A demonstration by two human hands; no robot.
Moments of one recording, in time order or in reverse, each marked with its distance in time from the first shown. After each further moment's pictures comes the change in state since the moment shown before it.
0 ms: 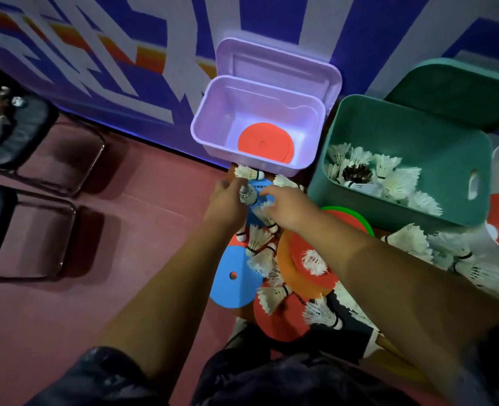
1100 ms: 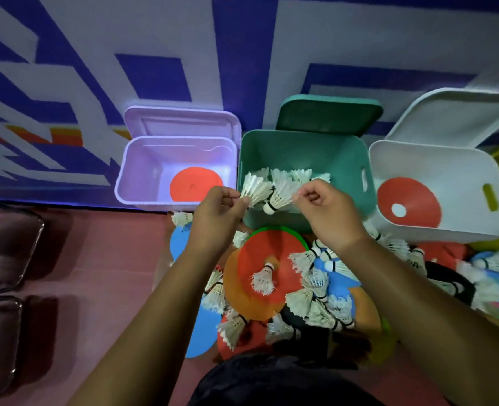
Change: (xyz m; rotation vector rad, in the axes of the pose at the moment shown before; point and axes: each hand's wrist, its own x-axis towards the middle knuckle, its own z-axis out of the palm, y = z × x) left_hand -0.047 0.168 -0.008 -0.563 -0.022 0.214; right_hand -0.141 0.107 -0.115 0.594 0.691 0.142
